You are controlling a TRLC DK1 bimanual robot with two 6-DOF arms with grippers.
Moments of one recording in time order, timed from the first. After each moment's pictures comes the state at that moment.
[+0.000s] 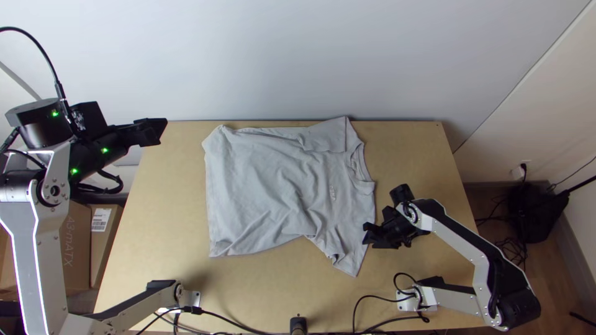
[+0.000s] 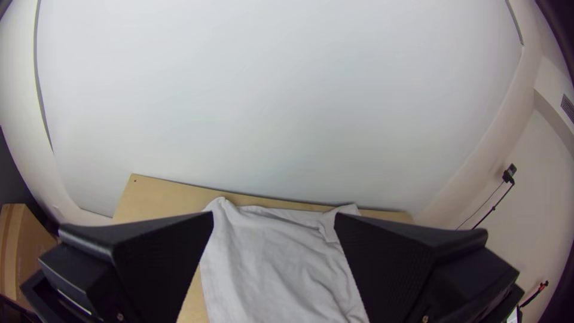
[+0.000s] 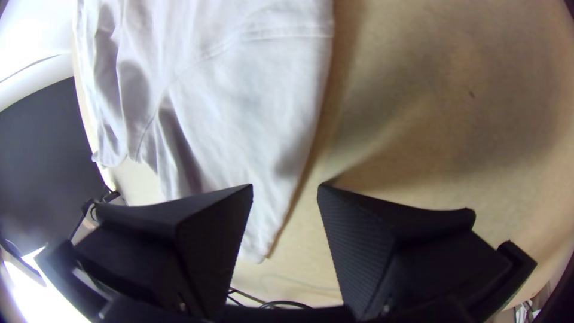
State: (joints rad) left arm 0.07 1.18 1.81 -1.04 0.24 -0.22; right arm 0.26 1.37 0.67 -0.84 -0.48 0.38
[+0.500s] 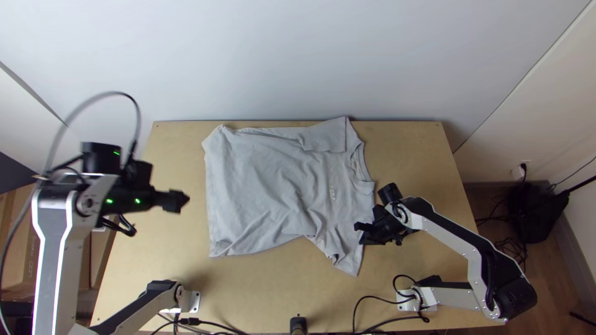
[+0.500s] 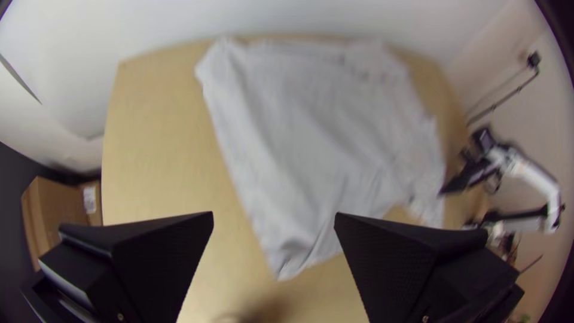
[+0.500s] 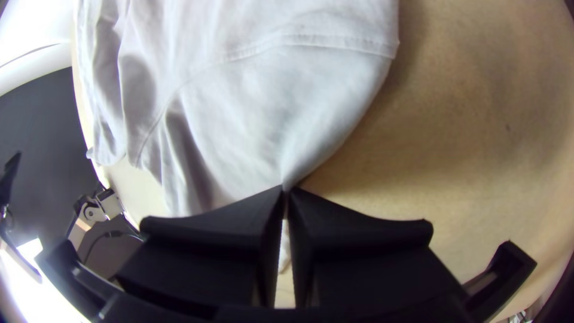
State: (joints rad) left arm -0.01 1.07 1.44 -1.44 0.16 0.12; right arm 0.35 1.42 0.69 -0.76 -0.46 0.43
